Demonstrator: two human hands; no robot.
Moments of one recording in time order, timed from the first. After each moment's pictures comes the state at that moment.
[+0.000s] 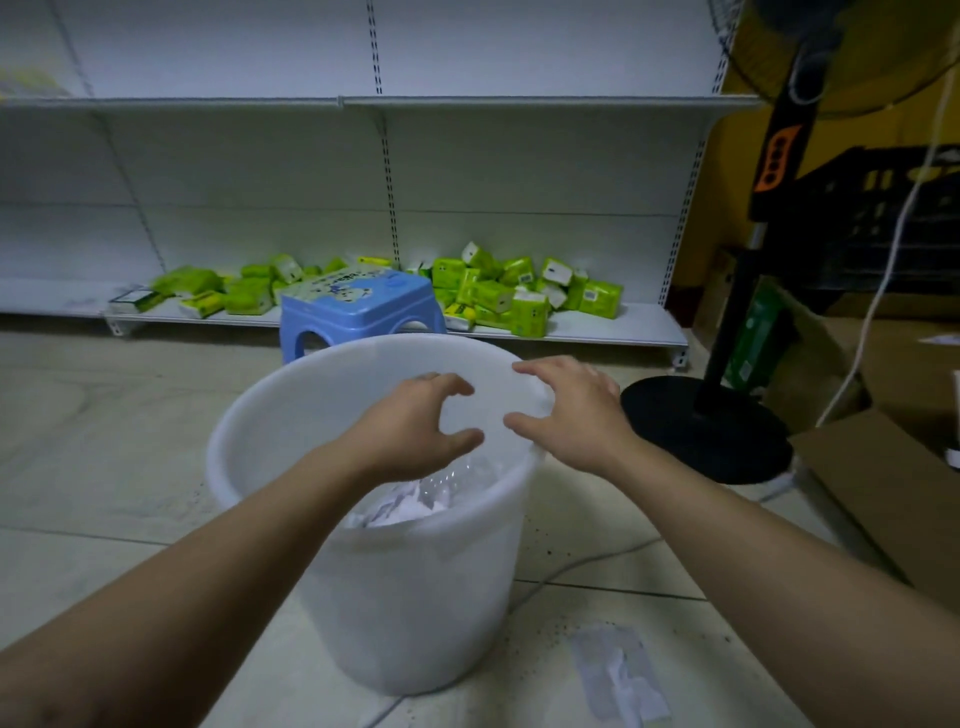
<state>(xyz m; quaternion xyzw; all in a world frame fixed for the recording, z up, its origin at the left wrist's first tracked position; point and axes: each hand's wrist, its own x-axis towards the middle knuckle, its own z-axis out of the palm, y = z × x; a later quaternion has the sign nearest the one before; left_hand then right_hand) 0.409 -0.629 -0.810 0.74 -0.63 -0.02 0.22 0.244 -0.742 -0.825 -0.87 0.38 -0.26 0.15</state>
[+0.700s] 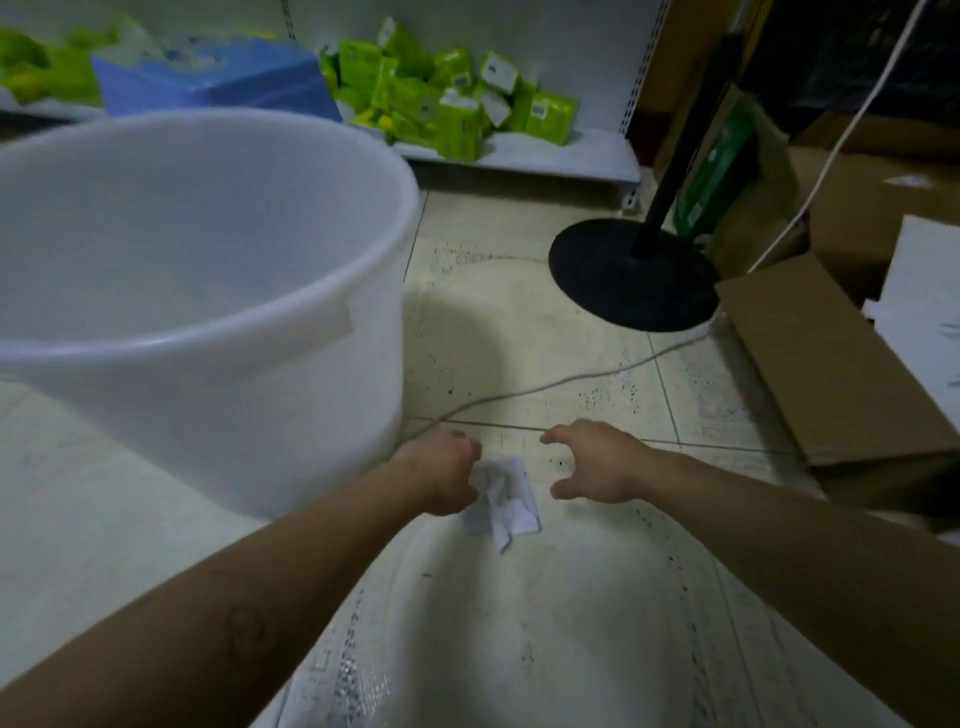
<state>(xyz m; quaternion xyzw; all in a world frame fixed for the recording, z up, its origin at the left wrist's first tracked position) 0.242 -0.671 -1.021 0.70 -0.66 -0.24 -0.09 0.060 -0.769 -1.005 -0.87 0.41 0.19 0.22</state>
